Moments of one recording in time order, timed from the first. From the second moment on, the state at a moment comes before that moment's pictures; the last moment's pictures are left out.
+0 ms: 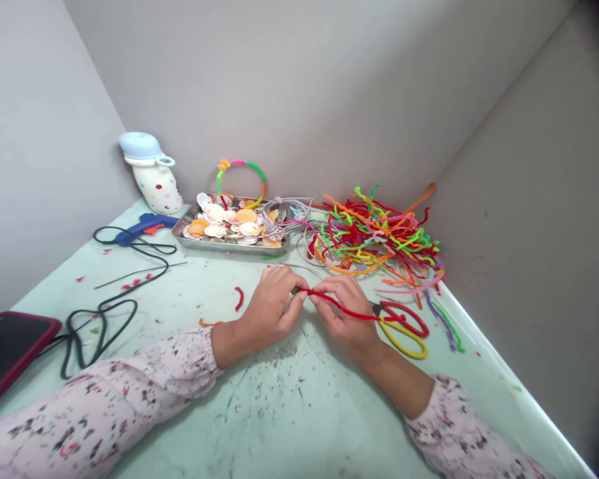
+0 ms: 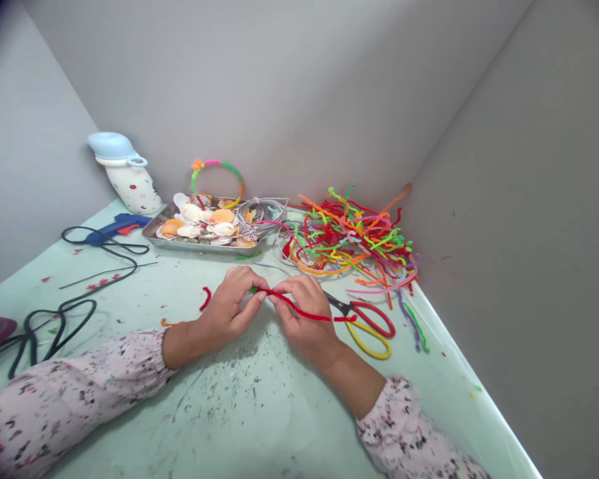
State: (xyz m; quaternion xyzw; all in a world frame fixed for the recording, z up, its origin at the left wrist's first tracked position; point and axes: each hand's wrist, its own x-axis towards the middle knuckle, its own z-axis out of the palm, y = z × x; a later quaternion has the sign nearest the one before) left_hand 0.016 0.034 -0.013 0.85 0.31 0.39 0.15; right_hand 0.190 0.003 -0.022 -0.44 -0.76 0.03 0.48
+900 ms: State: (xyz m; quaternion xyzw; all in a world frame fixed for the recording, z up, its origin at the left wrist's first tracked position) left_hand 0.017 0.034 -0.014 0.86 0.32 0.38 0.13; right_hand 0.190 0.004 -0.022 -0.47 -0.73 0.12 0.49
